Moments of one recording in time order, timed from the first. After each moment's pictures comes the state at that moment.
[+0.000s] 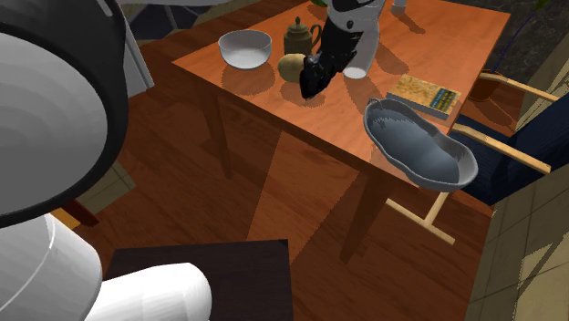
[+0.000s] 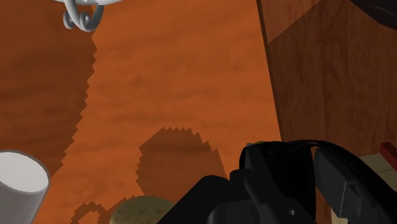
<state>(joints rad) 0.25 0.05 -1.02 -1.79 0.36 1.83 -1.40</state>
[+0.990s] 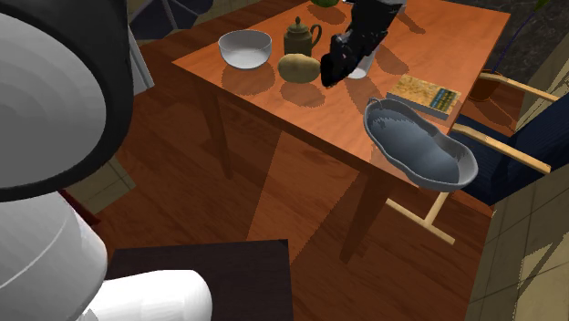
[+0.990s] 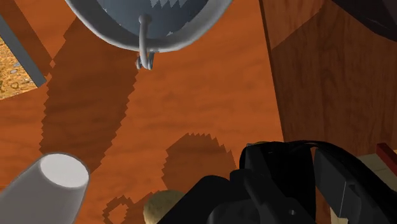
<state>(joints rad) 0.14 0.15 -1.07 -1.59 0.44 1.63 -1.49</state>
